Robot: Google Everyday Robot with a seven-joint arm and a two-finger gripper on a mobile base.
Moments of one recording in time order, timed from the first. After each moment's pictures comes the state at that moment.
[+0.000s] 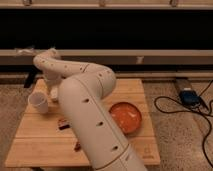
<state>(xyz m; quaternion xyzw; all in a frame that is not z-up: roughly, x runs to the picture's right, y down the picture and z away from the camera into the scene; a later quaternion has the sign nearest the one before) -0.322 0.012 0.912 -0.30 0.10 0.50 0.81</state>
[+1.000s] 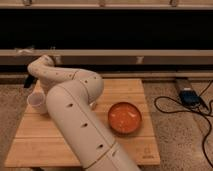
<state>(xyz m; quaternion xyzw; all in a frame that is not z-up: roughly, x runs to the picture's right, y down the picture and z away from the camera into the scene) -0.342 0.031 0.961 -0.27 0.12 0.49 0.82</state>
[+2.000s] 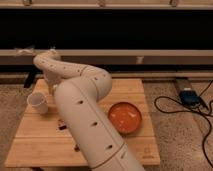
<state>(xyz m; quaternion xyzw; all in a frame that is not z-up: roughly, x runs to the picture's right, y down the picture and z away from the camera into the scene) -0.310 -0.005 0.914 -0.30 0.10 0.51 0.80</state>
